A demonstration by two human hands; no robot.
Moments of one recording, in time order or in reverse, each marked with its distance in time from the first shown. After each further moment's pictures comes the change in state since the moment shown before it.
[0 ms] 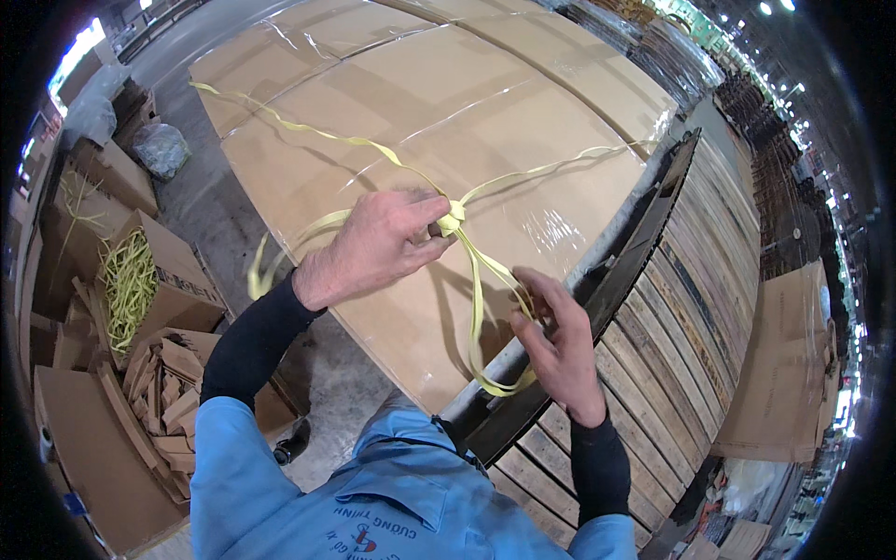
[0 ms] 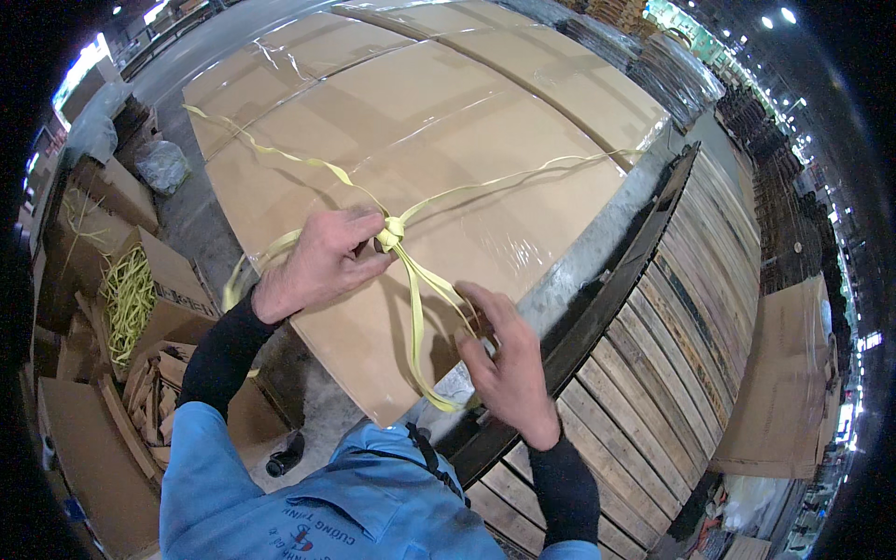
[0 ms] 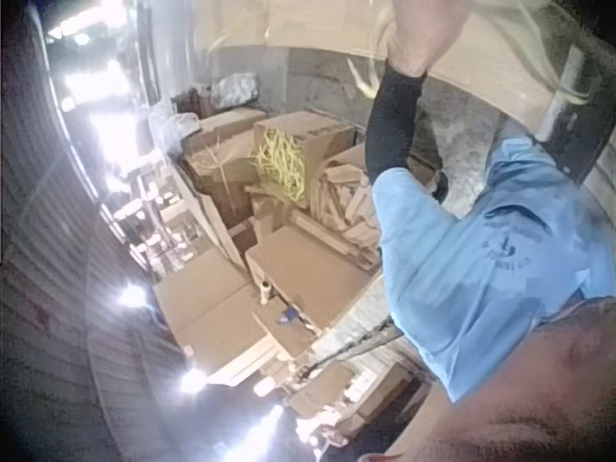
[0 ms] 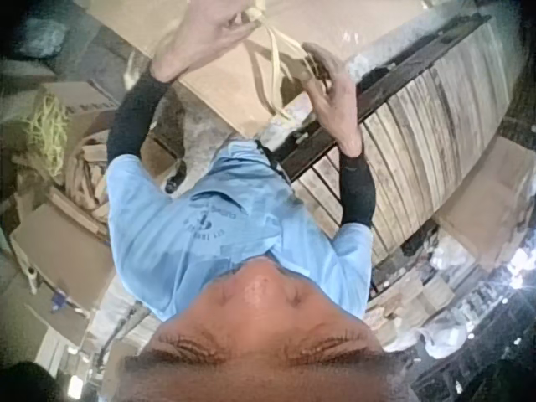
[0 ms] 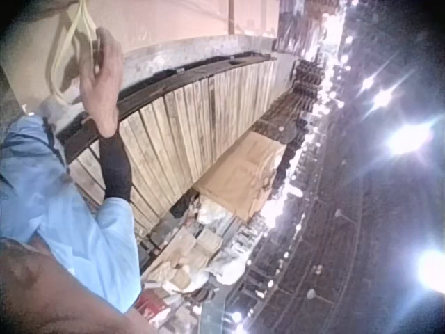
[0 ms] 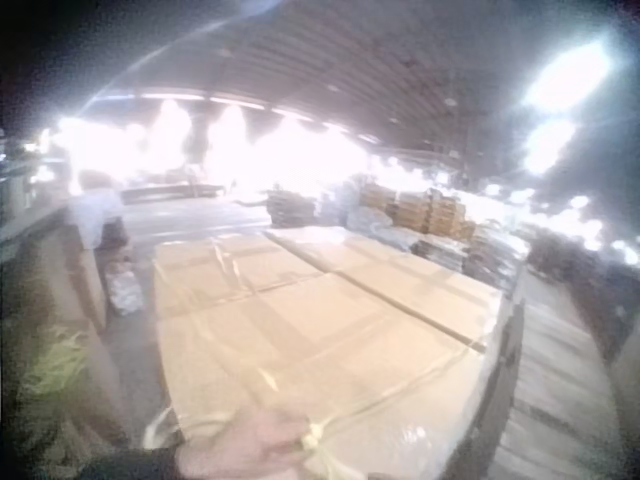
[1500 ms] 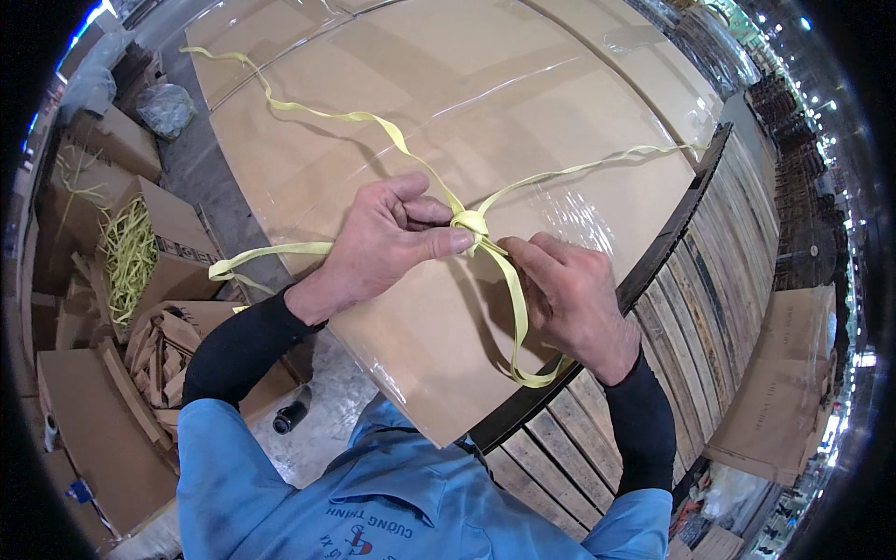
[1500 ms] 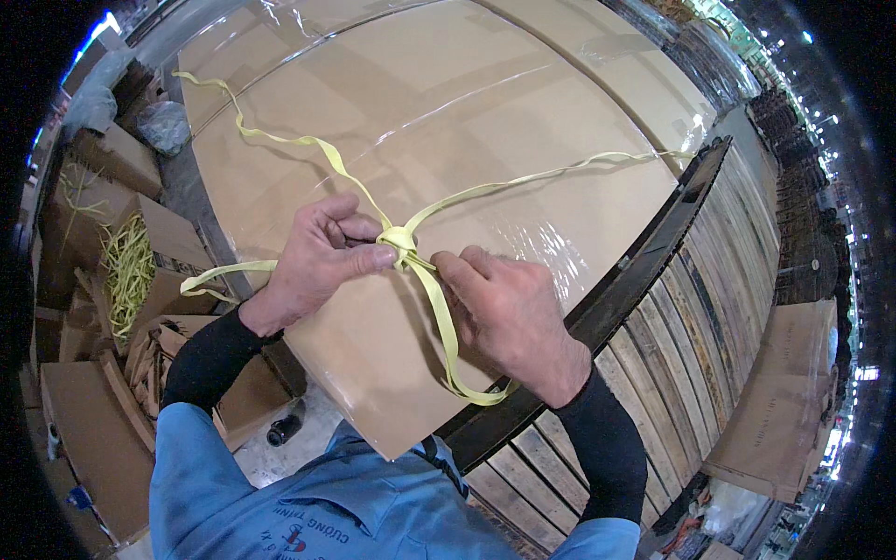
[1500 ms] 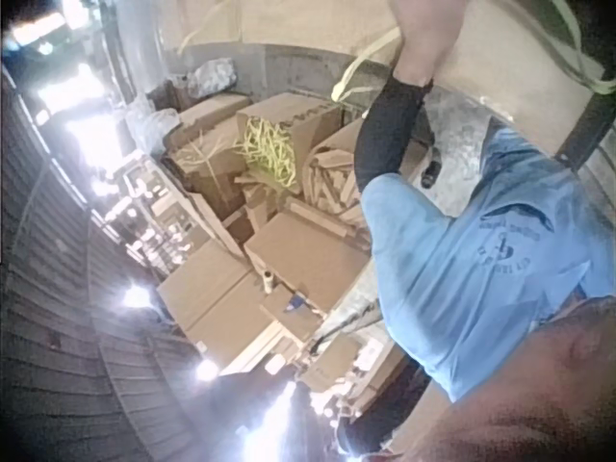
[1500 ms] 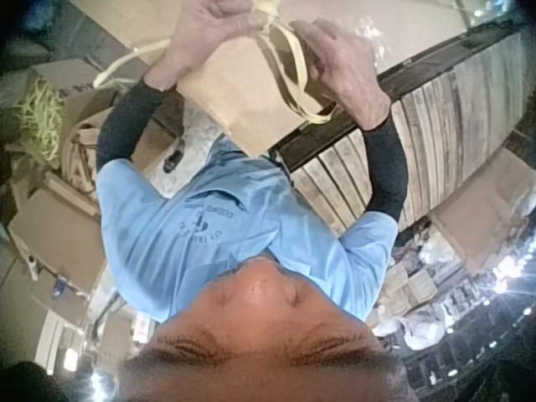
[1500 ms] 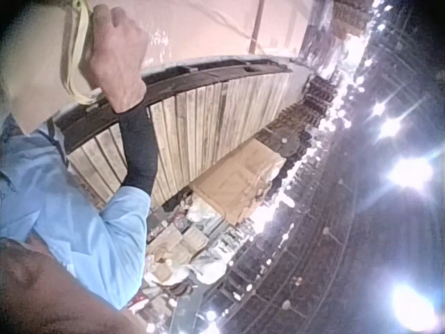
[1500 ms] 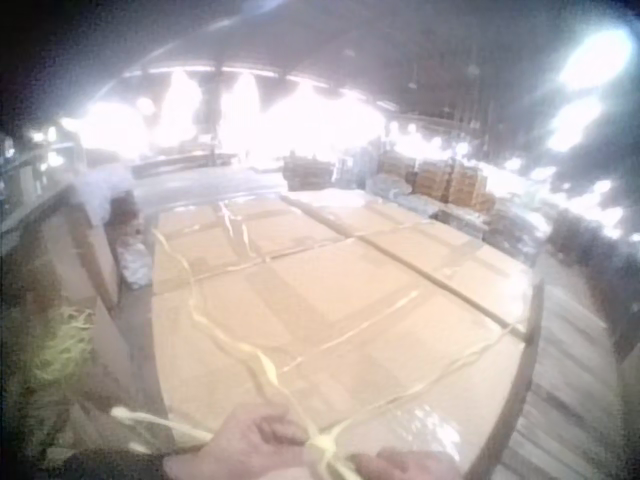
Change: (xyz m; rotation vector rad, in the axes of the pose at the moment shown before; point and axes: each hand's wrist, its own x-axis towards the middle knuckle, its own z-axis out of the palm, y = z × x) left_hand -0.035 -0.031 0.010 -1.077 0.113 -0.672; right_hand 0.087 0.012 0.026 -0.375 -0.304 -0.325
